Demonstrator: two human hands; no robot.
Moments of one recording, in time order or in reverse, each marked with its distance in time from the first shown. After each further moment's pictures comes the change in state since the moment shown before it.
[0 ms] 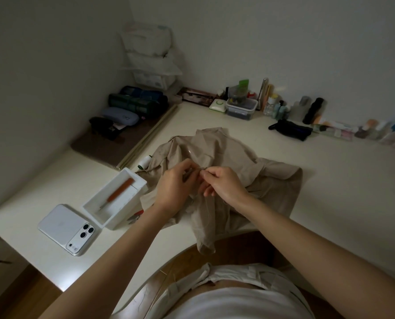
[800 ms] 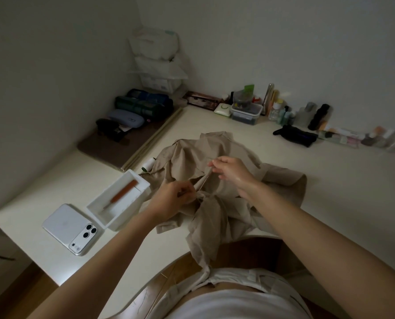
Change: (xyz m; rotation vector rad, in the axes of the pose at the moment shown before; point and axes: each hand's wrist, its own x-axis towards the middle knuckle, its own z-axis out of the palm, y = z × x) left_hand -0.008 -0.034 -0.011 0.095 -0.363 -0.095; right_hand 0.033 -0.003 -0.022 0.123 0.084 0.149
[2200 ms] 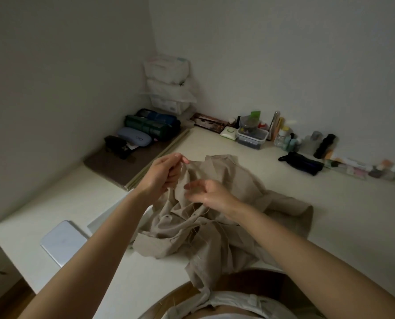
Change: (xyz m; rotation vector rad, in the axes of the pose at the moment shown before) left_hand 0.046 0.034 -0.080 -0.983 0.169 -0.174; right_hand 0.008 -0.026 0.031 -0.158 -0.310 -0.095
